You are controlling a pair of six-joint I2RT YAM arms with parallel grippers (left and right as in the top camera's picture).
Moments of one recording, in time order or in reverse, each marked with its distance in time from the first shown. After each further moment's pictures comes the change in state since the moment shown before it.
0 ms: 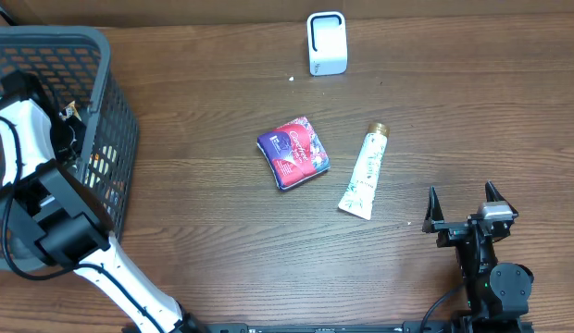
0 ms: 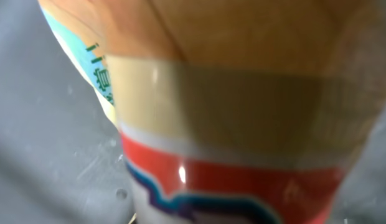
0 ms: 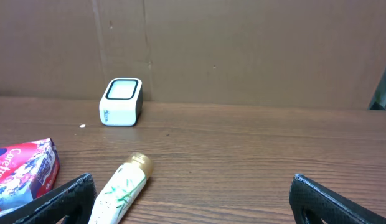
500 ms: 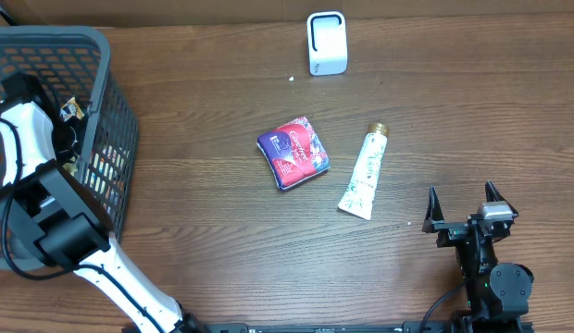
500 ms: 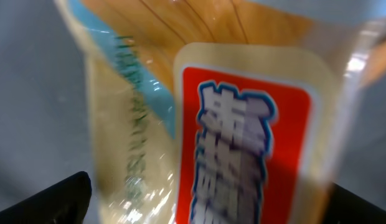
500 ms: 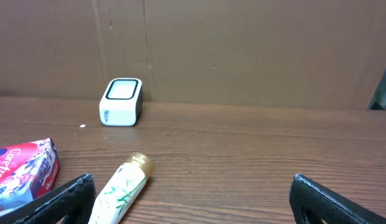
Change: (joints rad) left arm 0.001 -0.005 -0.043 0.057 0.007 0.001; right arm 0.000 0.000 0.000 0.000 0.000 0.000
